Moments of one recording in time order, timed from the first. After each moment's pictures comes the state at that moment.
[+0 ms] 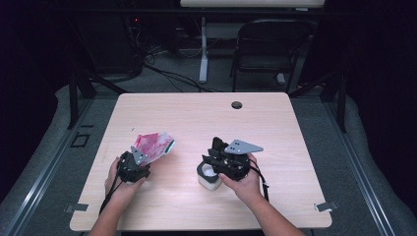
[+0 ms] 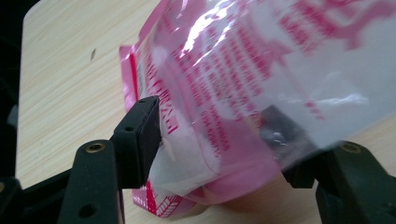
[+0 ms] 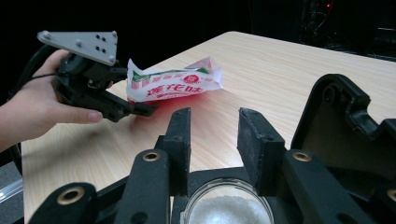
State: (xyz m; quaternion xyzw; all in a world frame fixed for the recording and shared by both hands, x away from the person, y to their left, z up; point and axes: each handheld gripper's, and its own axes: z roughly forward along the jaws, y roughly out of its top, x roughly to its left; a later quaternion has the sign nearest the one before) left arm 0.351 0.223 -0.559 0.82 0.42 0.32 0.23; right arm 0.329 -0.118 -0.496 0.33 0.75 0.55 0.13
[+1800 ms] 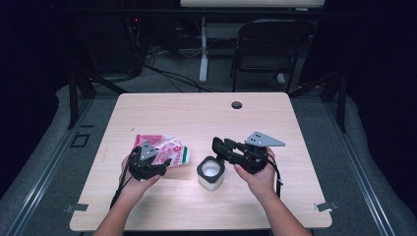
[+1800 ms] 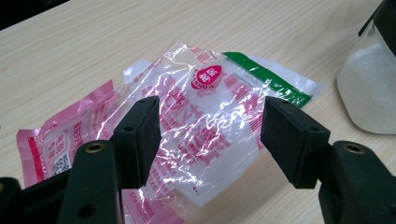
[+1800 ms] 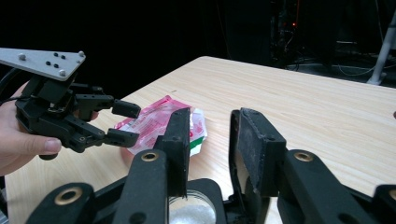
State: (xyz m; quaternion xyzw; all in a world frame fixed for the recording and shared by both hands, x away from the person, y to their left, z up) left arm 0.346 0.184 -0.525 0.82 0.38 0.23 0.36; right arm 0.331 -0.158 -0.470 0.37 0.71 0.58 0.16
